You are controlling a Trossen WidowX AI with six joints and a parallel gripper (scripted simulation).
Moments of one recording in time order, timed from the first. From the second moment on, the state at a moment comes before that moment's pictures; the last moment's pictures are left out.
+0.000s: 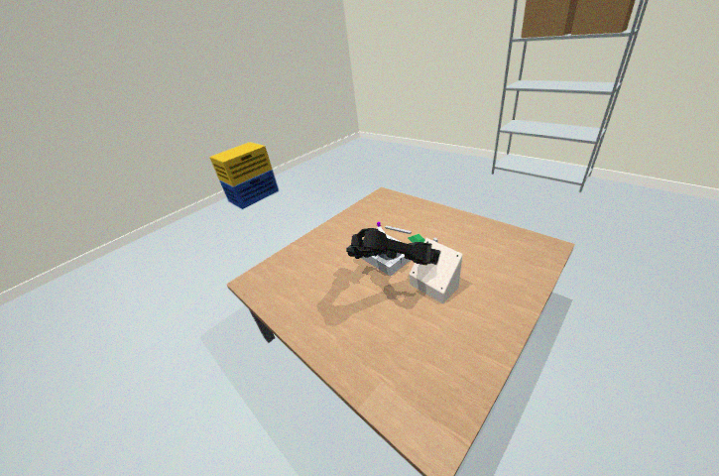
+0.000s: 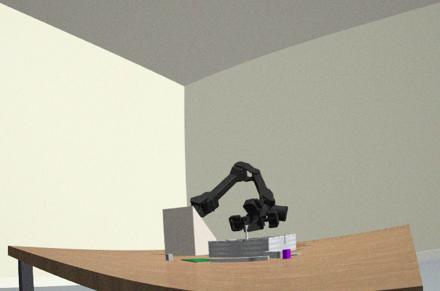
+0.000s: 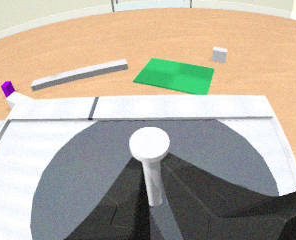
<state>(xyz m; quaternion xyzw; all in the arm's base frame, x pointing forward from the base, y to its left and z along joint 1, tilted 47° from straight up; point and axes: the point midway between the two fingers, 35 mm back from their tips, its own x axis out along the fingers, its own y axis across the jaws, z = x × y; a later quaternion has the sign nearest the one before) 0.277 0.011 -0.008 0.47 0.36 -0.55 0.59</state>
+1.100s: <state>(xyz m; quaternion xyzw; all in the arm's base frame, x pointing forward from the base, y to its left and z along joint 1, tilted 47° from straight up) 0.285 0.008 -0.009 0.47 0.36 -0.55 0.59</state>
